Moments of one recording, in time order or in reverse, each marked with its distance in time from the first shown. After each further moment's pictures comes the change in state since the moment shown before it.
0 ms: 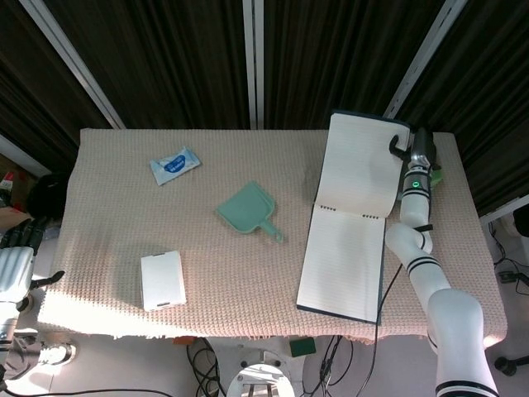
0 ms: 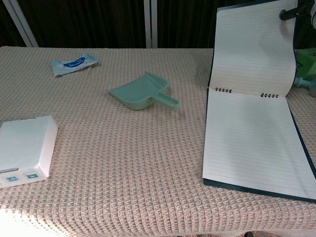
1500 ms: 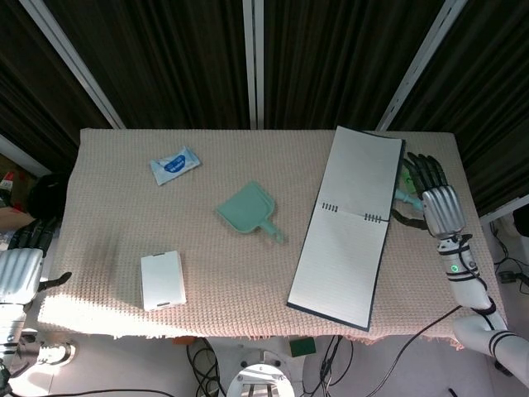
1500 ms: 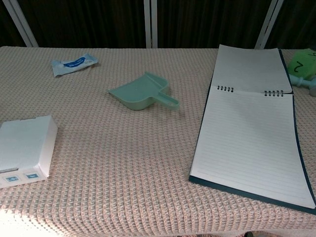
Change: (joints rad) left arm 0.003 0.001 0.014 -0.047 0.044 0.040 0.058; right arm -0.552 0.376 -0.495 -0.670 -0.690 0.937 -0.037
